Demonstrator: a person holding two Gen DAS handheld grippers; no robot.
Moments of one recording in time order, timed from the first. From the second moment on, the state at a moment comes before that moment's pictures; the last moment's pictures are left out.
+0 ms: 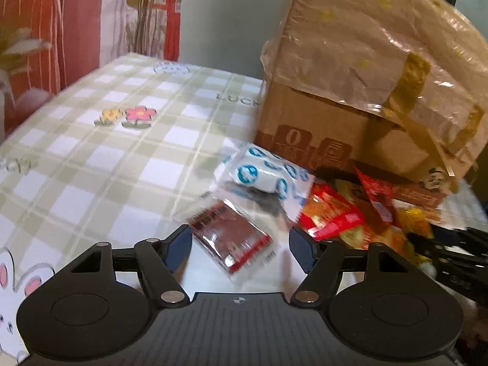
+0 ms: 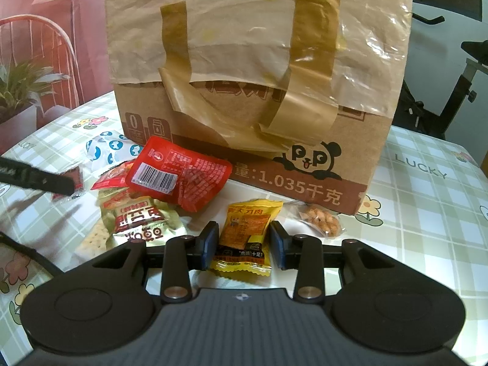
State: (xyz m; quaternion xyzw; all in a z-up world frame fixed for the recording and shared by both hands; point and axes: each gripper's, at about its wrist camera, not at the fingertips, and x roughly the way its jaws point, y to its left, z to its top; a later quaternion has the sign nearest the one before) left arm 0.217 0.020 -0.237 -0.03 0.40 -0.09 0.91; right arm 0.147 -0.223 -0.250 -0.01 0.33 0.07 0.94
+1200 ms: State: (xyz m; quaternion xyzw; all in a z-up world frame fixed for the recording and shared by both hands) left arm 0.200 0.024 -0.224 0.01 0.36 -0.06 0.93; right arm 0.145 -0.220 -0.250 -0.01 0.32 0.08 0.94
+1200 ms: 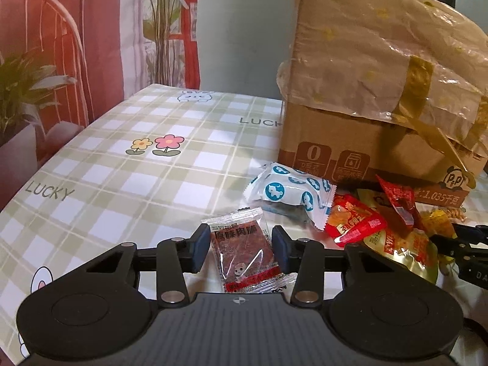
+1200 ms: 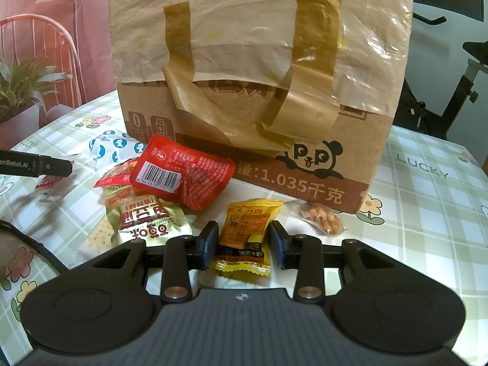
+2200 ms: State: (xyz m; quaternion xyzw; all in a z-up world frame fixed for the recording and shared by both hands) left arm 0.174 0.004 -0.149 0.03 0.24 -0.11 0.96; right arm 0.129 -0.220 -0.189 -0.01 0.23 0.10 0.97
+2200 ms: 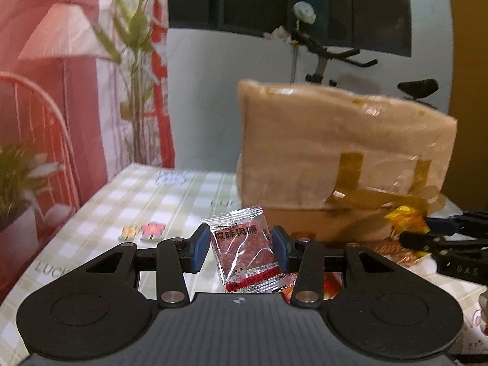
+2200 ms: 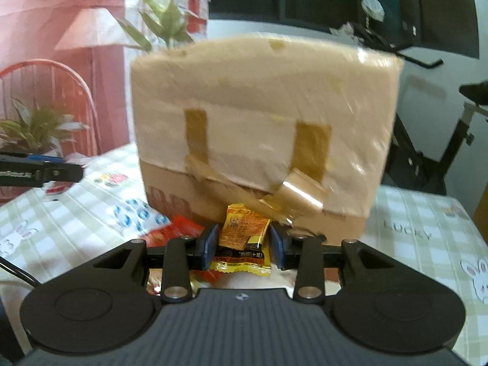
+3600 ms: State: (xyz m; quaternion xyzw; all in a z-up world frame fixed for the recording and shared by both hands) left arm 0.332 -0.090 -0.065 0.03 0.22 -0.19 0.96; right arm 0.273 -0.282 -0.055 -0.02 0.20 0.07 0.98
